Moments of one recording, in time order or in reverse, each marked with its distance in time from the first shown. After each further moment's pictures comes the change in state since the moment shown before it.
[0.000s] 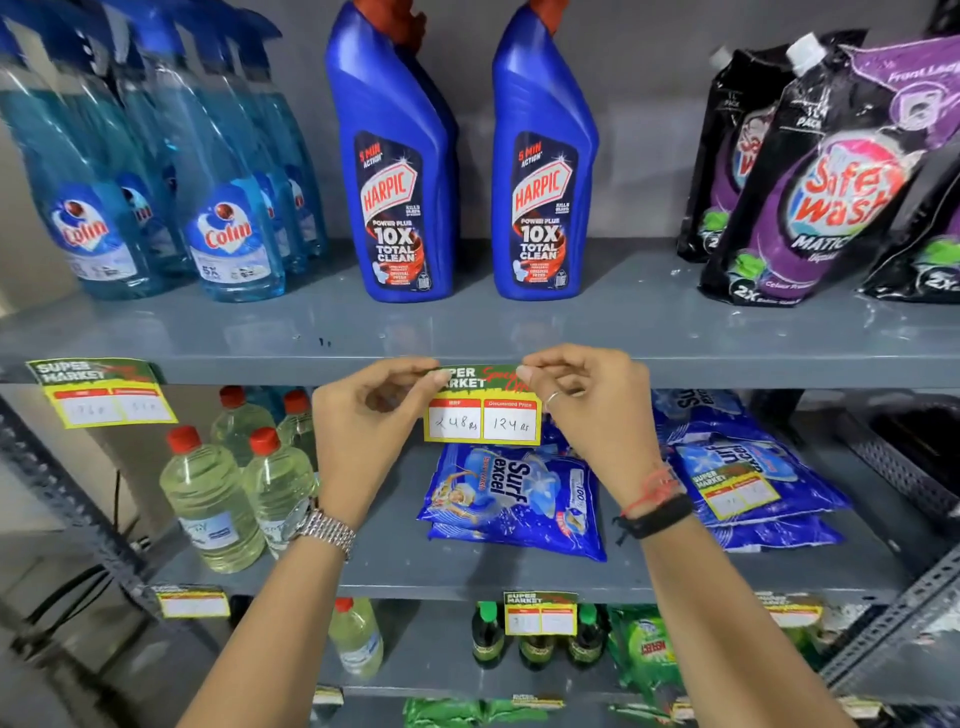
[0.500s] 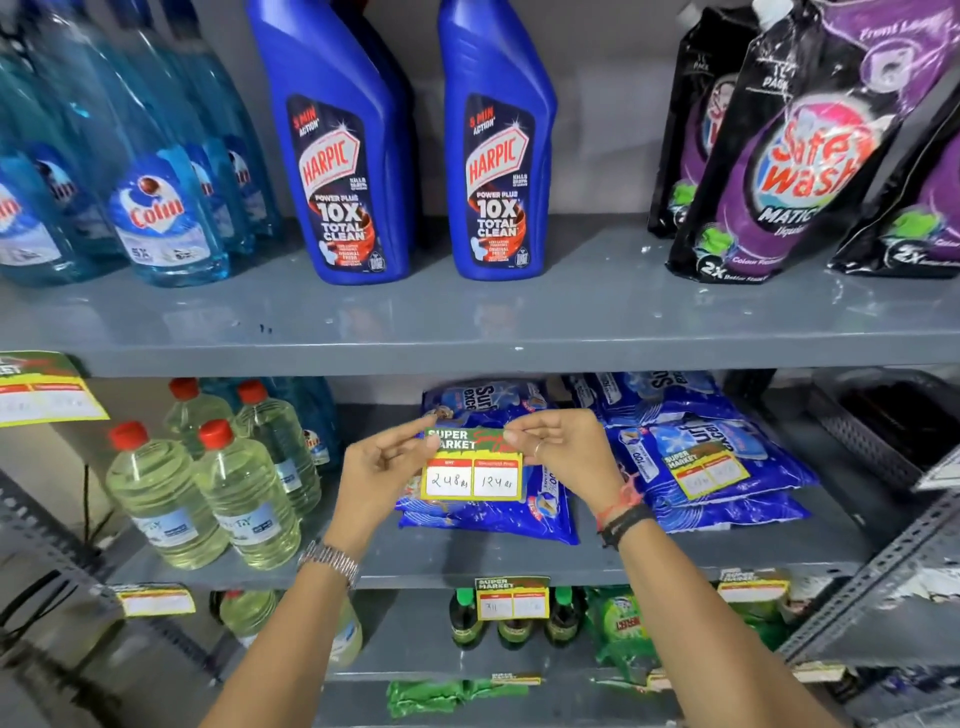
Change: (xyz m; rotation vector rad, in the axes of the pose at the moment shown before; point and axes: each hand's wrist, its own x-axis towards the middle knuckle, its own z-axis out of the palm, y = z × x) left_hand -0.044 -0.082 0.047 -0.323 -0.301 -0.494; right_hand -0.011 0.112 0.009 0.194 -0.293 0.344
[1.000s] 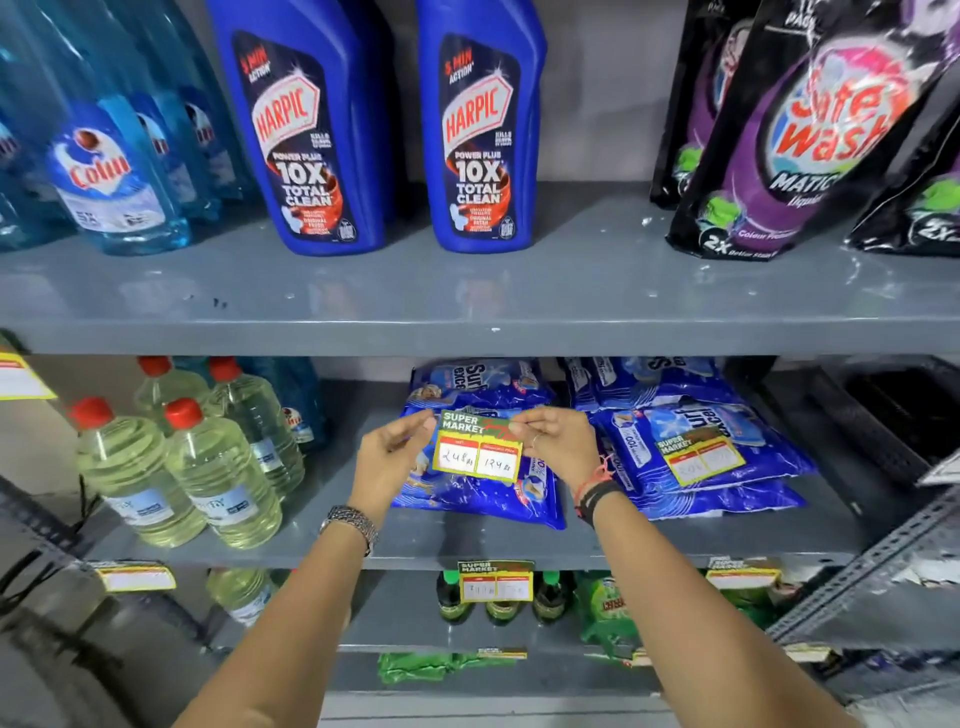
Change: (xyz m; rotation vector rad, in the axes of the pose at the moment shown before) left_hand 0.038 -0.061 0.025 0.075 0.118 -0.198; right_hand 0.038 0.067 -0.005 0.078 0.061 0.105
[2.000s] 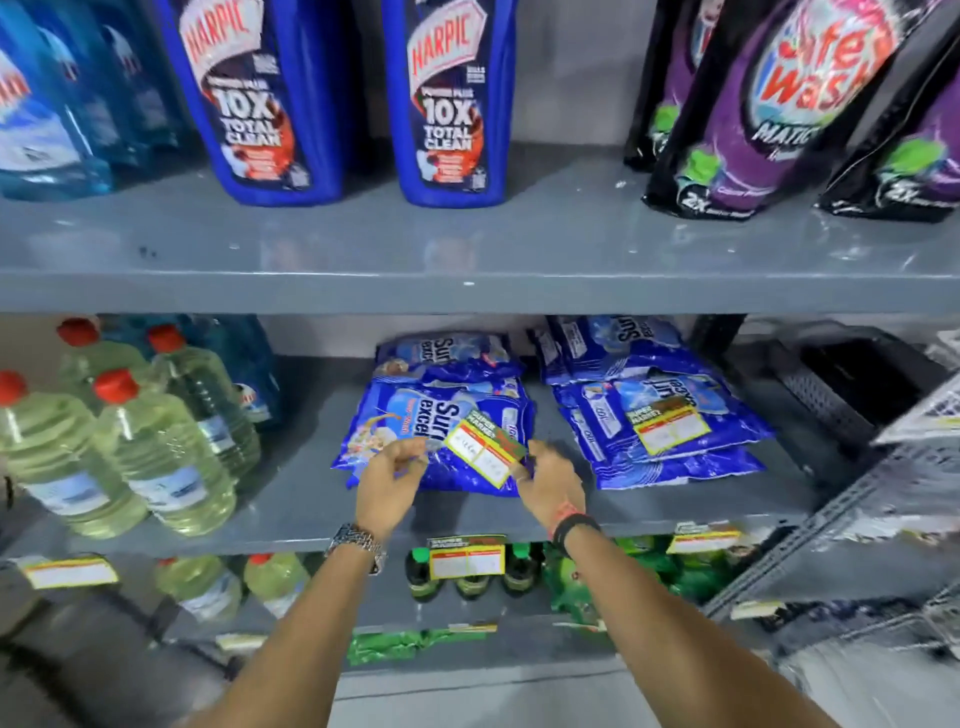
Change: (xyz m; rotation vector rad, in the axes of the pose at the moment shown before) left_hand -0.017 -0.057 0.024 0.309 -0.072 0.033; right_hand -0.028 0.076 0.003 -0.645 0.096 0.184
